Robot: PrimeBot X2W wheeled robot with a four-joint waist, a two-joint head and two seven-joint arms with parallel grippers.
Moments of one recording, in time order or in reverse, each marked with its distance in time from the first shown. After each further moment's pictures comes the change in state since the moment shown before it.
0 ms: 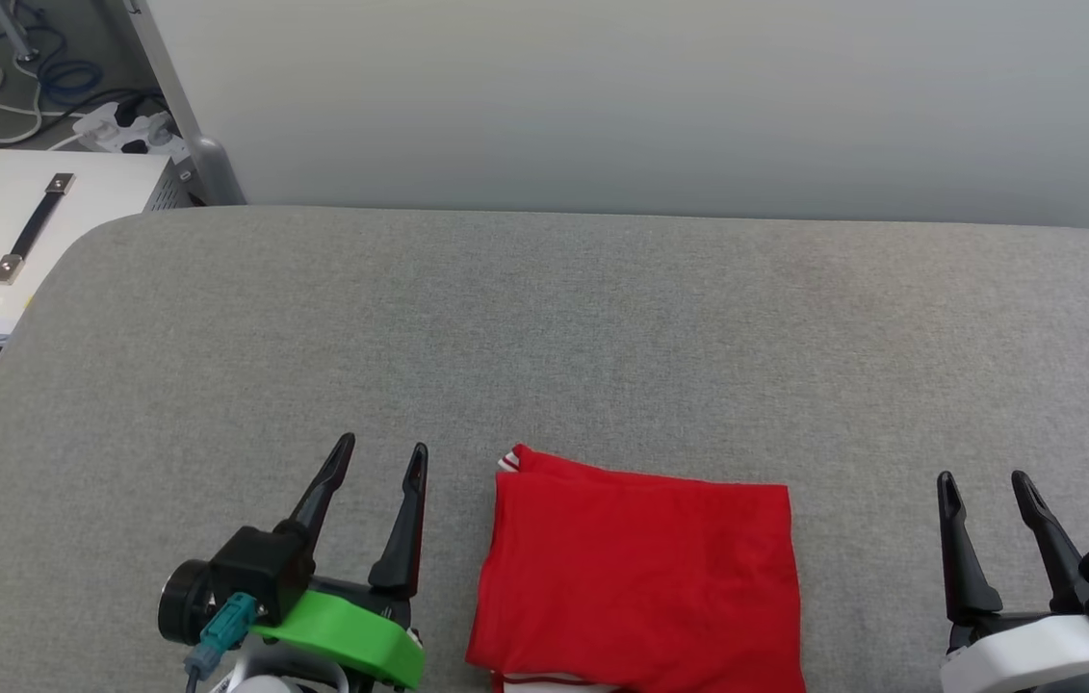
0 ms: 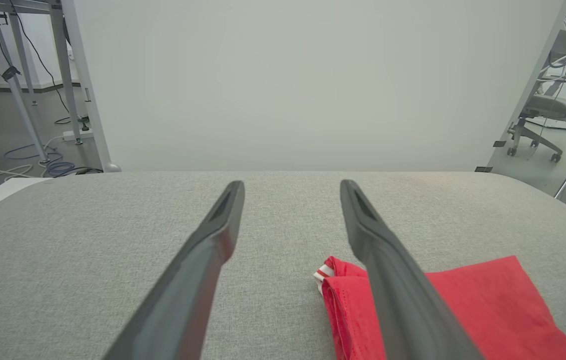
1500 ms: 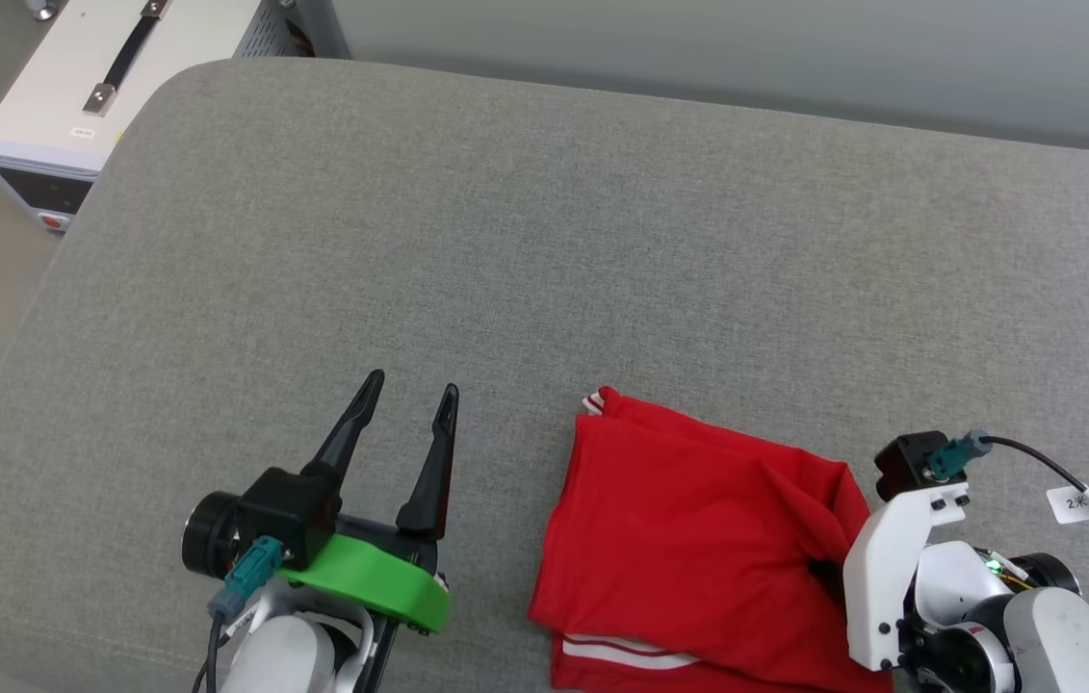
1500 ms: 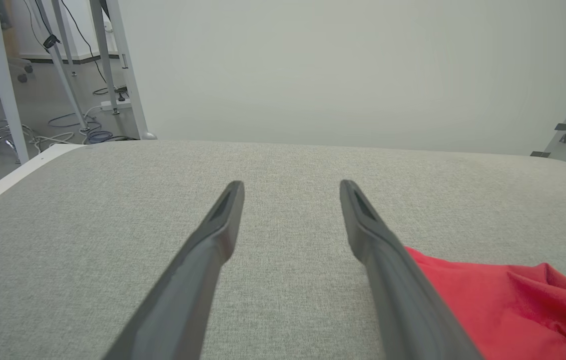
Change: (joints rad) left arm -0.109 -0.009 -0.042 0.013 0.008 0.000 0.000; right arm -0.222 -0.018 0.211 0.089 0.188 0.000 1.110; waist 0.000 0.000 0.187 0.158
